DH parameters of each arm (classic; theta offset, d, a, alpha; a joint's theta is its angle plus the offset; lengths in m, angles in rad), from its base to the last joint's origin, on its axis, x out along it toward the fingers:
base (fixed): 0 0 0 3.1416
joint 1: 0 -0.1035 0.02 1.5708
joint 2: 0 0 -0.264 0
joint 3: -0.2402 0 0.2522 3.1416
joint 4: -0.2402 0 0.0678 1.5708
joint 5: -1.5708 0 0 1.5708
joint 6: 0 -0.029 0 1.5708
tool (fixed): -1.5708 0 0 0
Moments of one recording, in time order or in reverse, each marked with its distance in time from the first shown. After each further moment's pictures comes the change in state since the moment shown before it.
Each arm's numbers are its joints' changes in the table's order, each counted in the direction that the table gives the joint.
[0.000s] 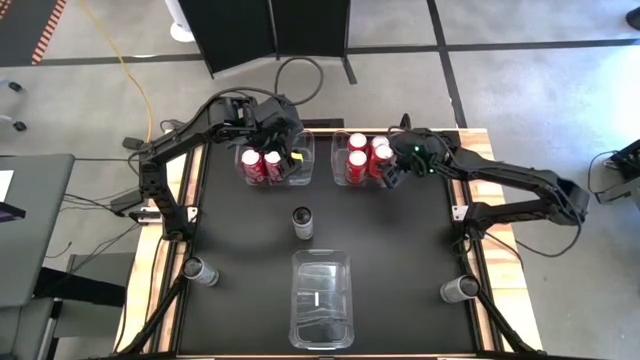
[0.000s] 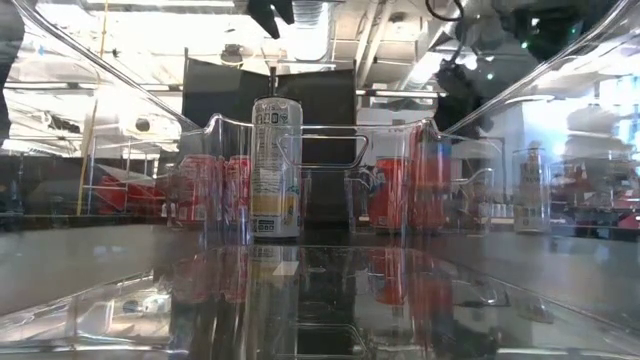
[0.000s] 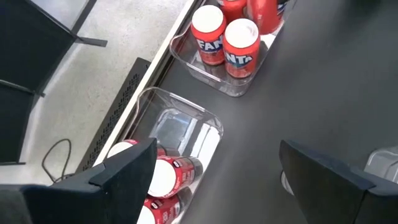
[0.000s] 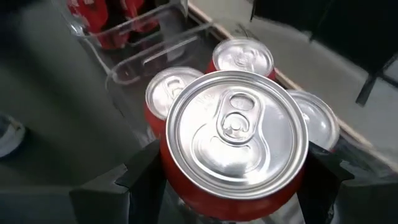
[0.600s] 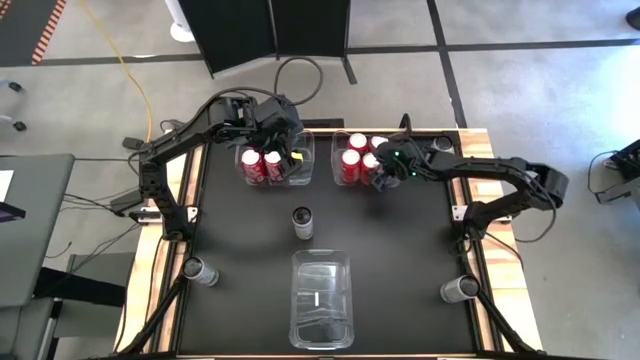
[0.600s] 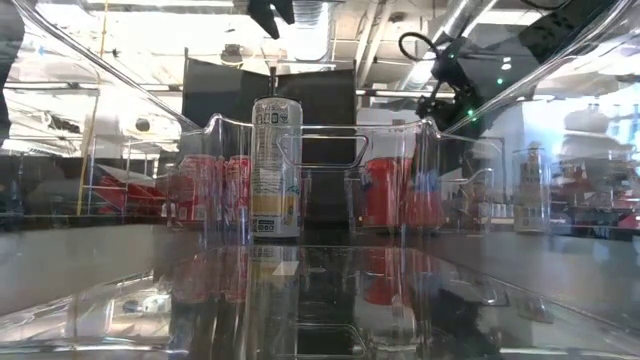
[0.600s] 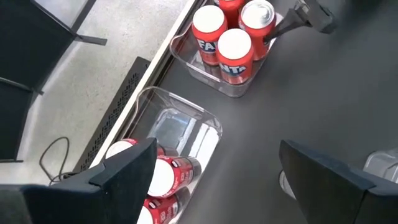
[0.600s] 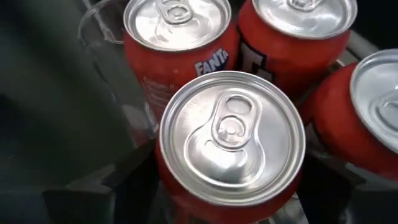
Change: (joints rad) left arm 0.000 0.000 0.000 0.001 0.000 0.017; right arm -0.009 0.241 0.041 0.194 -0.044 0.059
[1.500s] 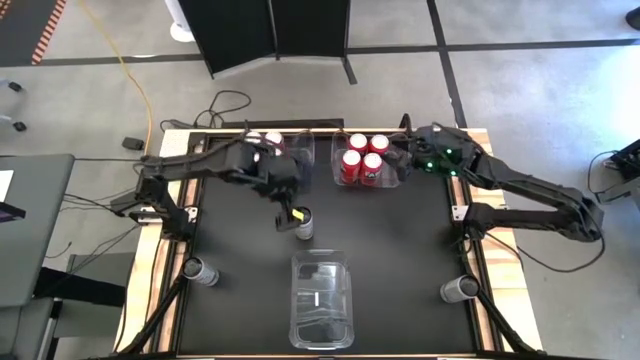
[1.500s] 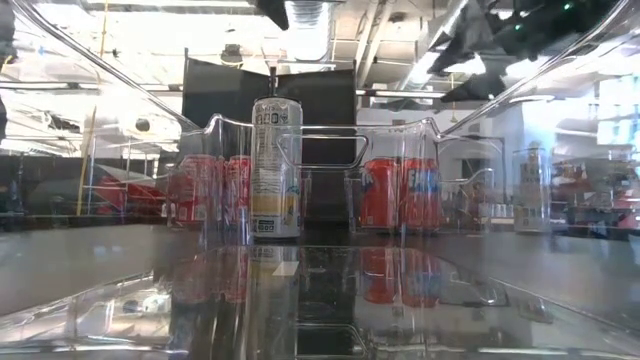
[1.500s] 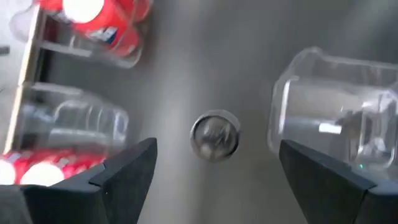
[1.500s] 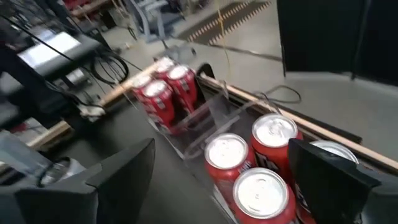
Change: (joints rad) left arm 0.254 -0.001 0.158 0.027 0.162 0.001; right arm -0.009 -0.493 0.000 -0.081 -0.043 -0.308
